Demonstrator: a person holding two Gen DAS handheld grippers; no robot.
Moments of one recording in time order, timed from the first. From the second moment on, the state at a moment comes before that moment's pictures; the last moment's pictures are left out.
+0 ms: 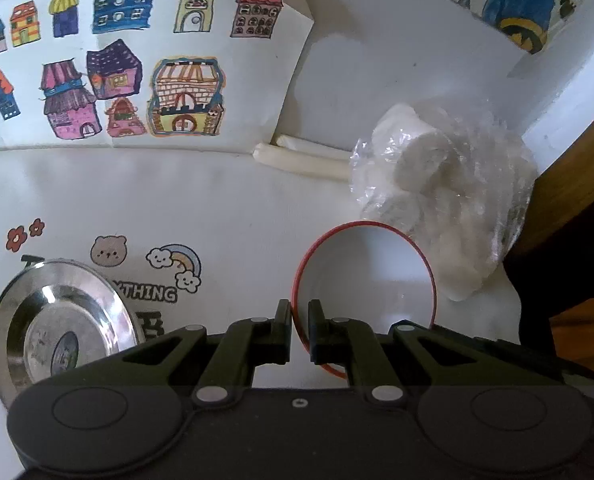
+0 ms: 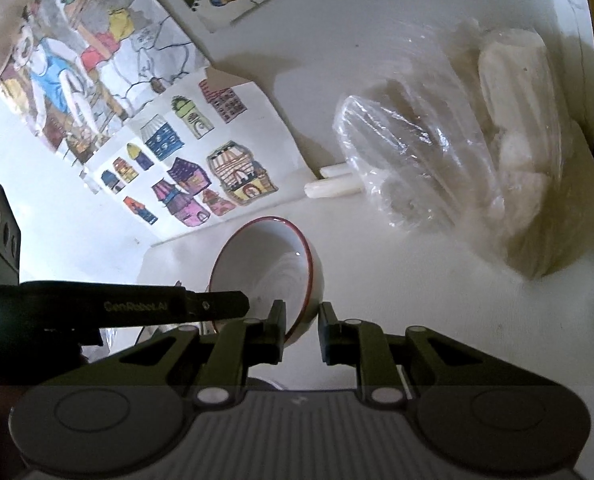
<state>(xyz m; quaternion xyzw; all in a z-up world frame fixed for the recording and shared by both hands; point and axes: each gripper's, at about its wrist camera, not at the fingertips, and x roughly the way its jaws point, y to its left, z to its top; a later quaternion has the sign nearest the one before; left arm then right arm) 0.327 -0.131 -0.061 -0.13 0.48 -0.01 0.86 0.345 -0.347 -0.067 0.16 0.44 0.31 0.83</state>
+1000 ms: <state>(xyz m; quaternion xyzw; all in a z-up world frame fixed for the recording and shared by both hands) 0.257 -0.118 -0.079 -0.18 0.50 0.01 0.85 0.299 -0.337 -0.067 0.10 0.48 0.37 0.79</state>
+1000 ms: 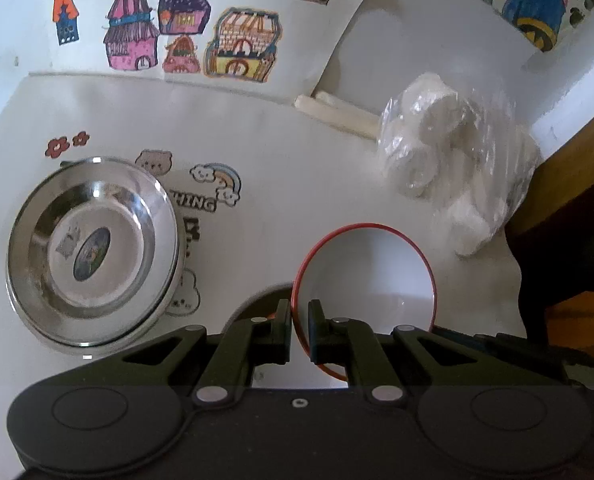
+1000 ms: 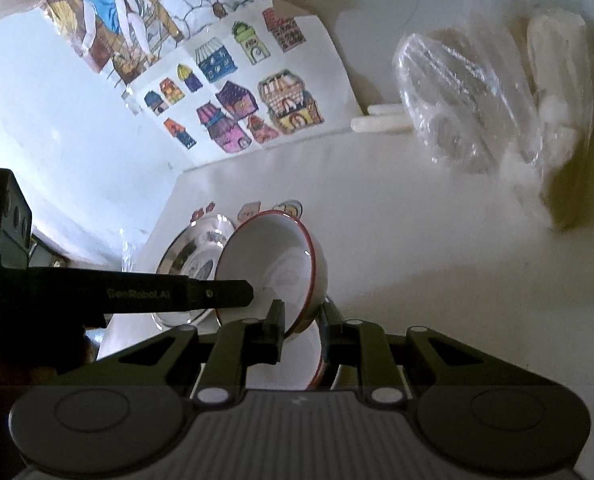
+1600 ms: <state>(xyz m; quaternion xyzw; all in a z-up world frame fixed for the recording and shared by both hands) 0.239 -0.114 -0.089 -0.18 0.52 0.02 0.84 0.285 -0.334 -0.077 0.08 0.51 0.38 0.77</state>
